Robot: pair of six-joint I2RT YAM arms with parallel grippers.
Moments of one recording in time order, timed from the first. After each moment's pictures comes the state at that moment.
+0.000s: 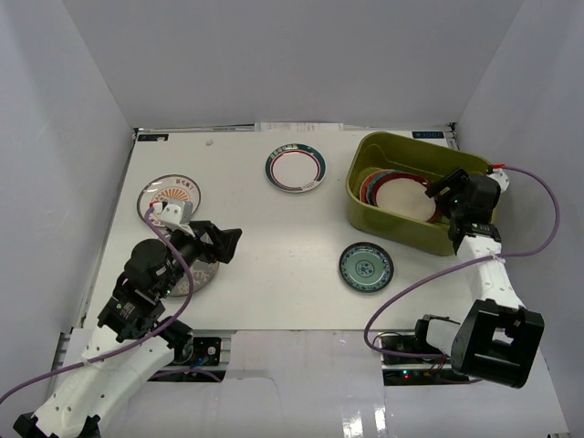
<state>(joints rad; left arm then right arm) -0.56 0.44 0.68 -0.34 -0.08 -0.32 -0.20 1.16 0.74 -0.06 -0.01 0.59</state>
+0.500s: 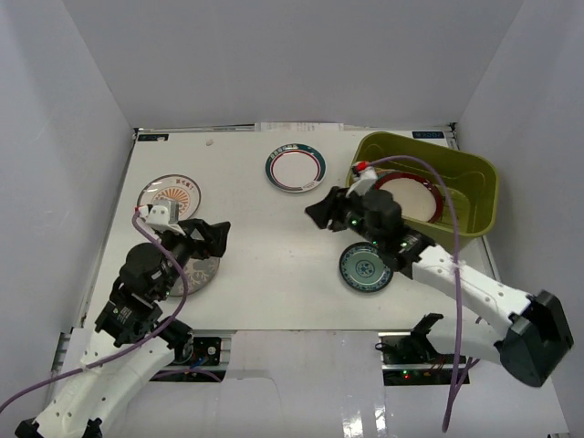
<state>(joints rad) -0.55 0.41 0.68 -0.34 -0.20 -0.33 0.70 1.09 0.77 0.10 -0.01 0.57</state>
